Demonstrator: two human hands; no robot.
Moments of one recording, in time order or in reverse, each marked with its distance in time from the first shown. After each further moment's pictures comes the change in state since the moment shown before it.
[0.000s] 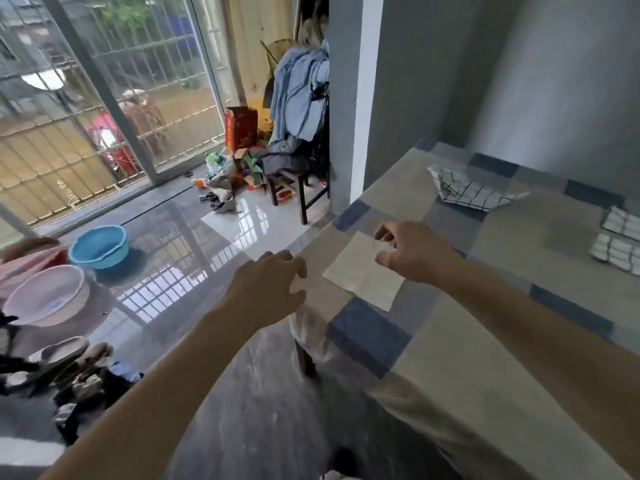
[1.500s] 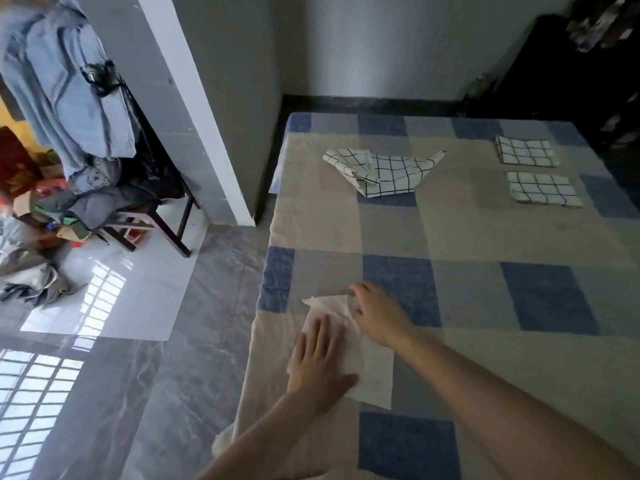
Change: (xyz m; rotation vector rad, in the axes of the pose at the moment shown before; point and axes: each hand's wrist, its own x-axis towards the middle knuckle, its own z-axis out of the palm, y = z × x) left_hand 0.293 -0.013 0.226 -0.030 -0.442 0.576; right_hand 0.218 0.142 0.139 0.045 0.072 0.576
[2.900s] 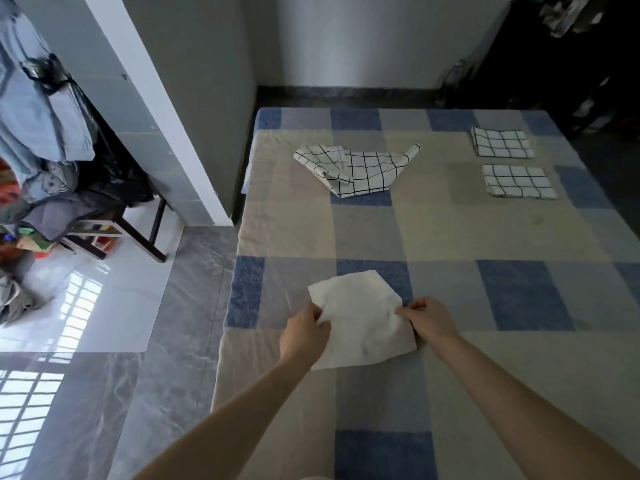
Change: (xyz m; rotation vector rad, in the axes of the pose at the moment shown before) left_hand 0.078 0.026 -0.052 -0.593 0.118 -0.337; right_hand -0.018 0.119 -0.024 0.702 0.166 0.696
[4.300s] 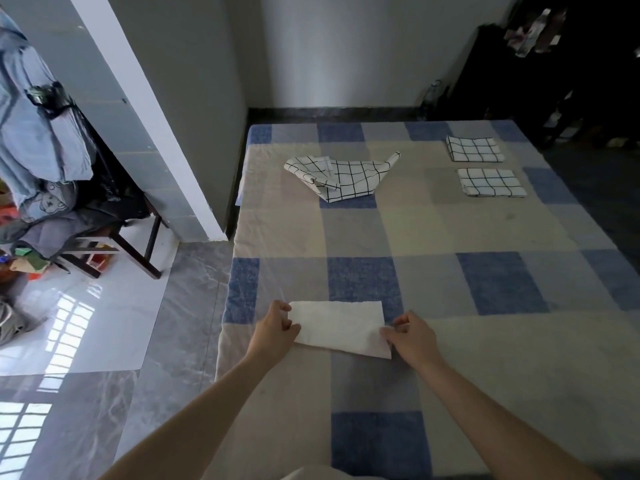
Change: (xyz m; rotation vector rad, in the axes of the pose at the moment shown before) left_hand -0.013 -0.047 -0.030 -0.095 0.004 0.135; right_hand -0.049 0.044 0.018 -0.019 0.064 -0.099
